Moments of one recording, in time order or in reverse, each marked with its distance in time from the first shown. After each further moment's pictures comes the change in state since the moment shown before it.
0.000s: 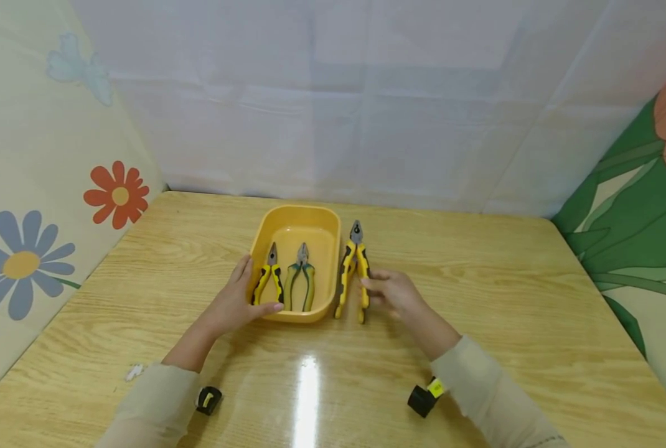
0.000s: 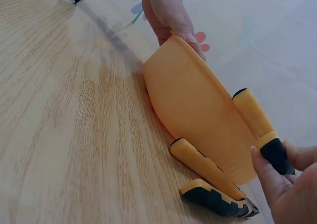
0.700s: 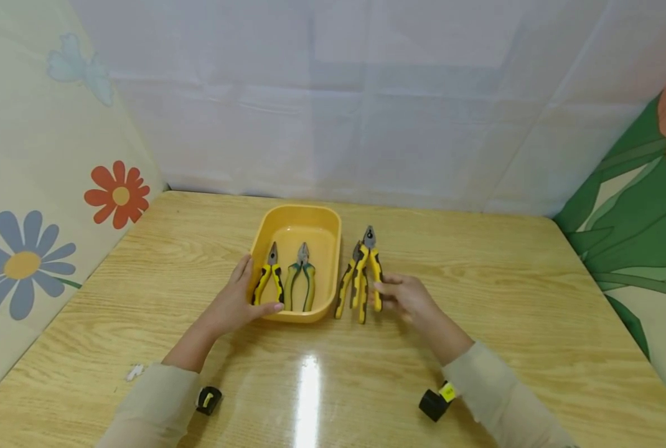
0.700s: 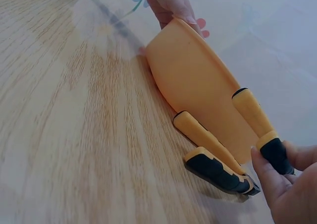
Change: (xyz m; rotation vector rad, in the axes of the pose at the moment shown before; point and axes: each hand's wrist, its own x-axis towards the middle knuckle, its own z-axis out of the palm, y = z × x) left_hand 0.001 0.000 0.001 0.004 0.006 -0.005; right_hand -0.005 0.000 -0.017 0.052 -0.012 0.024
